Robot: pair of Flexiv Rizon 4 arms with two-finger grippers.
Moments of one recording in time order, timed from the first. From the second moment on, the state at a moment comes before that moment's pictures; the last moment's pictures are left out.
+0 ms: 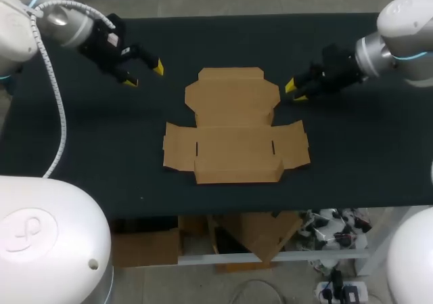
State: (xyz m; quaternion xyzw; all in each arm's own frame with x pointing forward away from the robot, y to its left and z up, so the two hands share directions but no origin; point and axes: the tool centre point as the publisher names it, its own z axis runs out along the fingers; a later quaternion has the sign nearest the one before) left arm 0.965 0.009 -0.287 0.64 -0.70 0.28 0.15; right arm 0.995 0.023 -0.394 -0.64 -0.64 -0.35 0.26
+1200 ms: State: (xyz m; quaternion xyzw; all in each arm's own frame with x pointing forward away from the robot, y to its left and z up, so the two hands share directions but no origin) left arm 0.971 0.016 -0.299 0.64 -0.70 0.28 0.15; right arm 1.008 0.057 -0.412 -0.66 -0.59 -0.37 0.27
